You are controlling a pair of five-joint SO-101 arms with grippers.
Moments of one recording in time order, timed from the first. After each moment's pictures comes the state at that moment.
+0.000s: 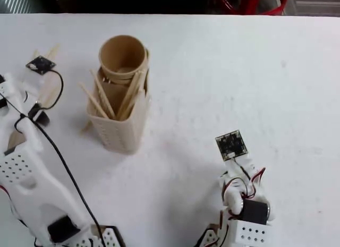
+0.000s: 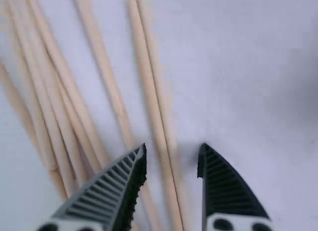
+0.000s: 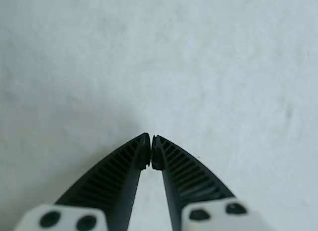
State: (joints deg) left arm -37.9 53.3 -29.9 73.4 -57.5; right arm 7.1 -103.0 96.4 72.4 32.3
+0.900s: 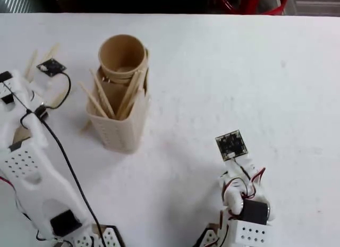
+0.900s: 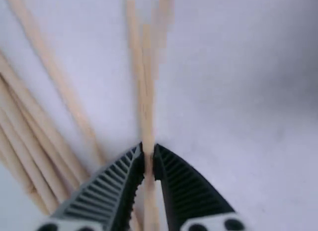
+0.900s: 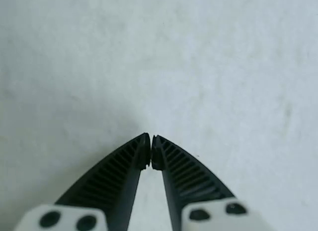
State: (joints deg) left arm -37.2 43.9 -25.5 79.6 -62.9; right arm 7.1 -103.0 96.4 72.4 32.3
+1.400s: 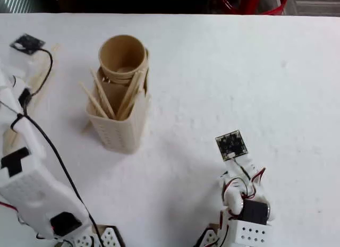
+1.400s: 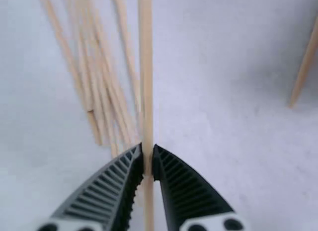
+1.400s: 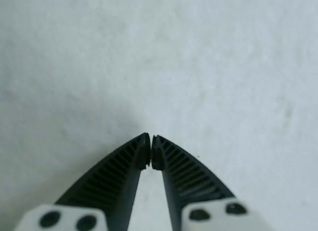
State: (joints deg) left arm -37.5 22.4 -25.4 89.0 -51.5; right arm 7.1 -103.0 96.4 72.4 32.3
